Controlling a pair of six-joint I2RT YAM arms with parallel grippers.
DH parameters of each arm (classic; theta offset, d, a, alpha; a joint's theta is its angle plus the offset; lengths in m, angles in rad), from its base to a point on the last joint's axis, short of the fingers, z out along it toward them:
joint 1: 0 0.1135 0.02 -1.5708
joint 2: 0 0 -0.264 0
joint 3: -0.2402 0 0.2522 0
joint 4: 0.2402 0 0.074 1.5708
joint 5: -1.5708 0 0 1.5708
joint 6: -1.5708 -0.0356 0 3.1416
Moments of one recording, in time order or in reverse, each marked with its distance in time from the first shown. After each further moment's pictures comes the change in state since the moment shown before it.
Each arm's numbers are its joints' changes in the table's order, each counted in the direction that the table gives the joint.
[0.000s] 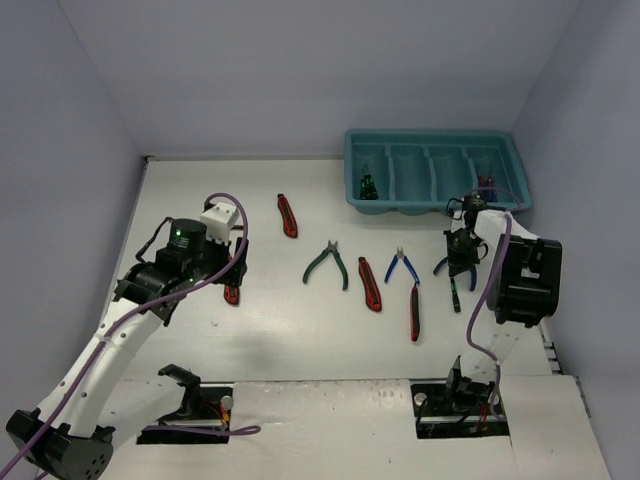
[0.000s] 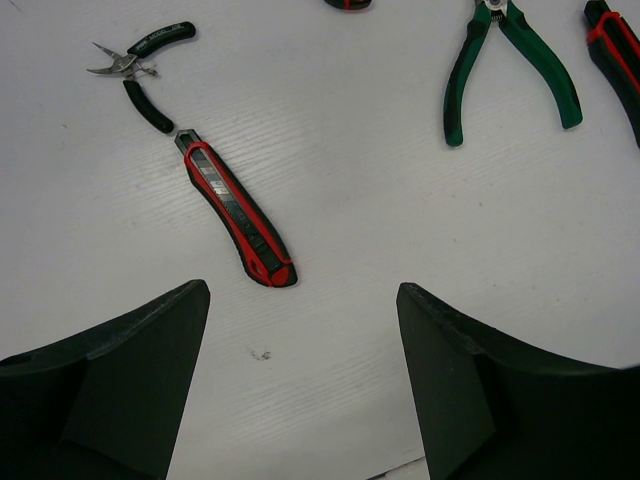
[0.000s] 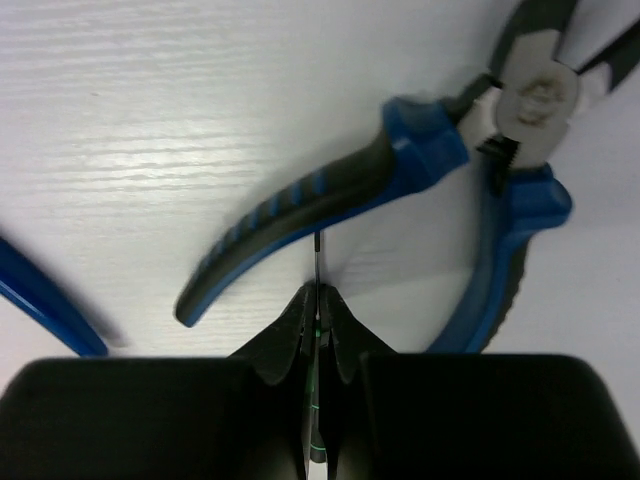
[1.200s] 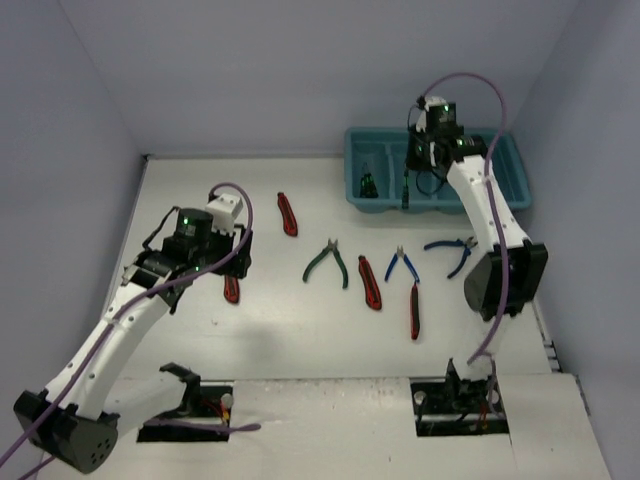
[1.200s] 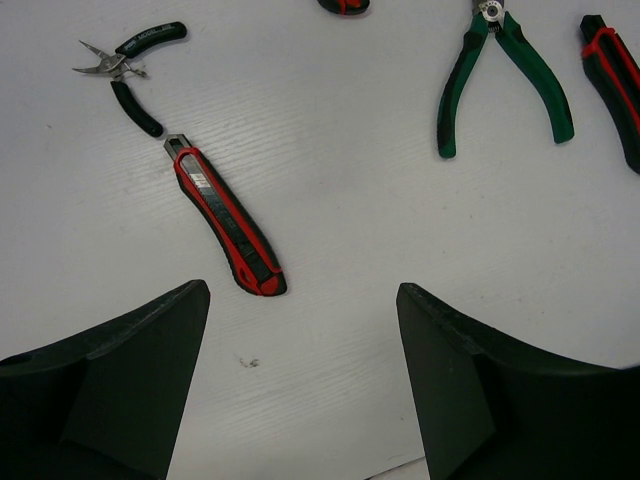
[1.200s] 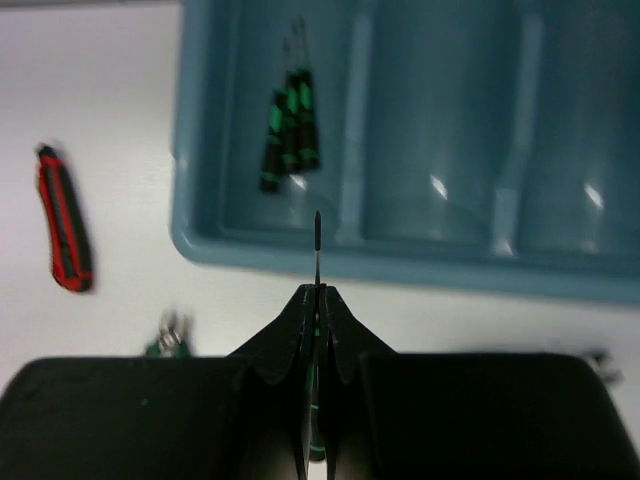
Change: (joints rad) left arm 0.000 0.082 -0.050 -0.001 -0.005 0.036; right arm 0.325 0.069 -0.799 0.042 -0.006 -0.274
